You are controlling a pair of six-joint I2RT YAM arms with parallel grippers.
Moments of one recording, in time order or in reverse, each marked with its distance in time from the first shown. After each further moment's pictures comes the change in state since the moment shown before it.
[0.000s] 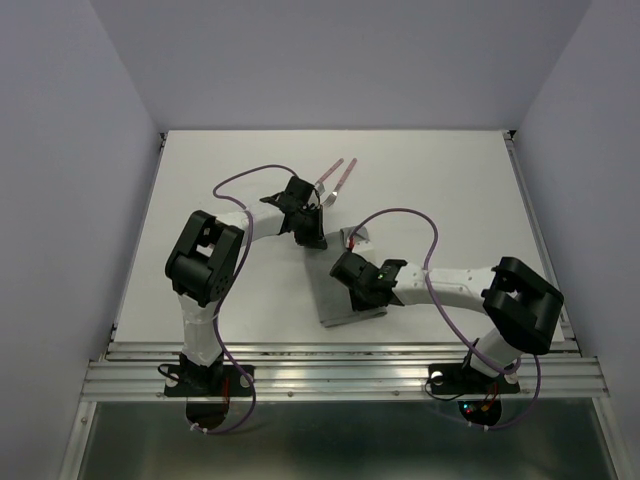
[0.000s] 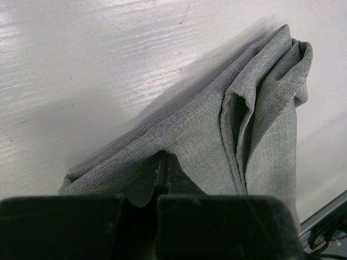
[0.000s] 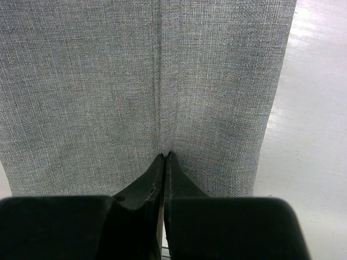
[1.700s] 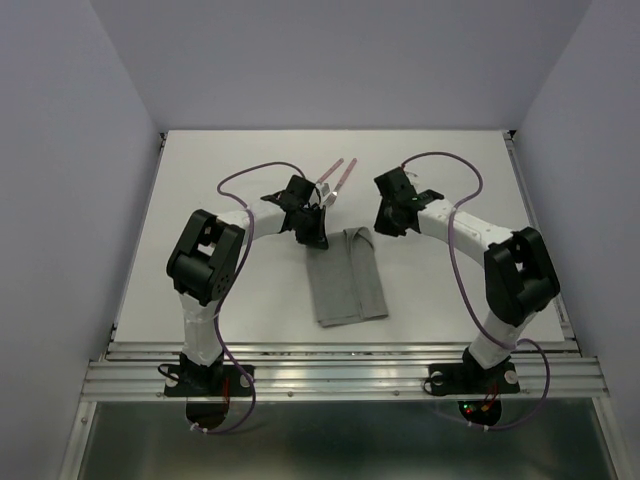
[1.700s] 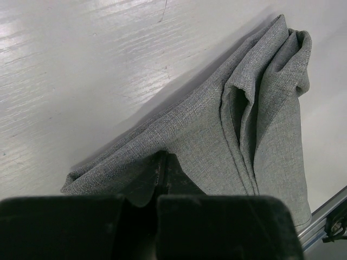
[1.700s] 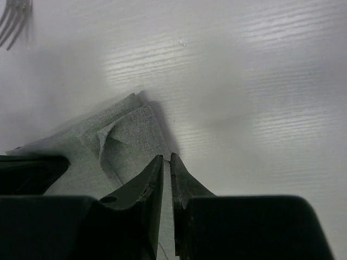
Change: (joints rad) left arm 0.000 0.009 0.021 -0.016 0.042 0.091; right arm -0.522 0.113 0.328 -0.008 -0.106 -0.050
